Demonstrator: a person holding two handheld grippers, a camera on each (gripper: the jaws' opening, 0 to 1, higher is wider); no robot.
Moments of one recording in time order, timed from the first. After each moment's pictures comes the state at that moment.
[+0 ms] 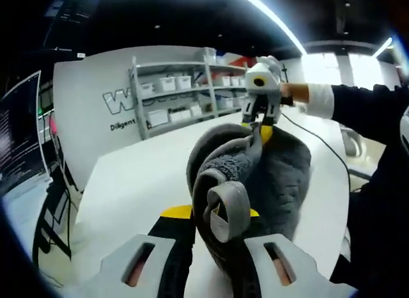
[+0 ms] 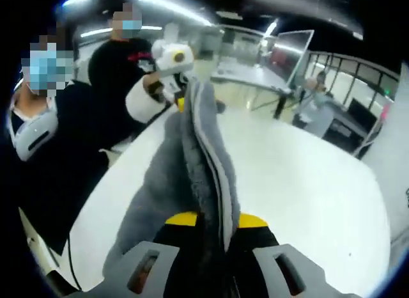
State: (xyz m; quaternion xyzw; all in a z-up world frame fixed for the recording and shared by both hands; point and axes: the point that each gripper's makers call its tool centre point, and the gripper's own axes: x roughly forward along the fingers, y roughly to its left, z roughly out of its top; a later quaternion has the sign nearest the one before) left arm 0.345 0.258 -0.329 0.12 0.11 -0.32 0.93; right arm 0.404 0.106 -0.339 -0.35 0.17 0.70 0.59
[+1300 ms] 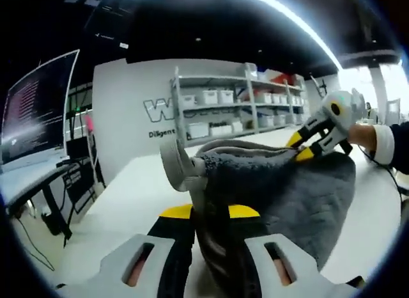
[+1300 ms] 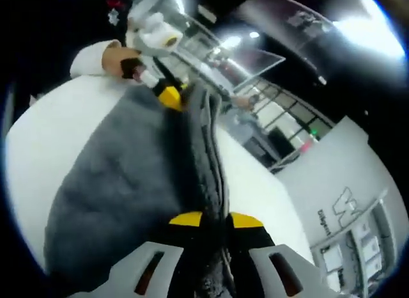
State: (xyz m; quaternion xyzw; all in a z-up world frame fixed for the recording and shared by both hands) left arm 0.410 0.280 -0.352 0.08 0.04 -0.19 0.98; right arm 0.438 0.109 -0.361 -0.45 -0.04 0.48 0.75
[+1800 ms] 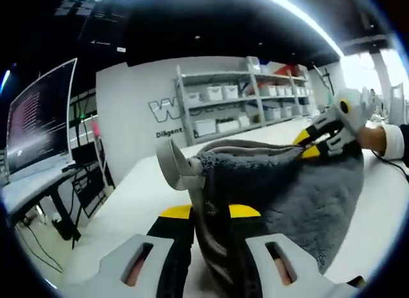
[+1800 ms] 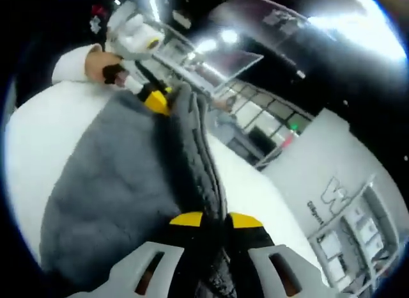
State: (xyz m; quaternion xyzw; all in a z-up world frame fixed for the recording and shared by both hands) left arm 0.406 0.274 -0.357 0.11 0.04 -0.16 0.98; right arm 0.443 0.107 -0.367 -0.43 -0.07 0.43 0.79
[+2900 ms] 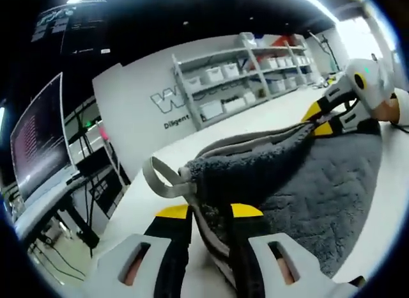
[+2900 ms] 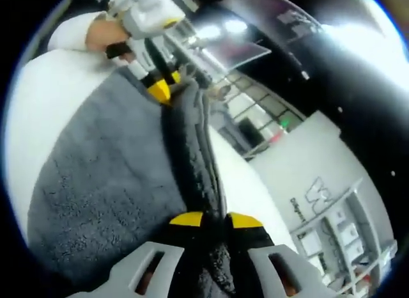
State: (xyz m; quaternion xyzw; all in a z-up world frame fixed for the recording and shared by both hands) left arm 0.418 0.284 -0.370 0.20 0.08 -0.11 0.97; right arm 0.459 0.105 -0.378 -0.45 -0.06 0.39 0.80
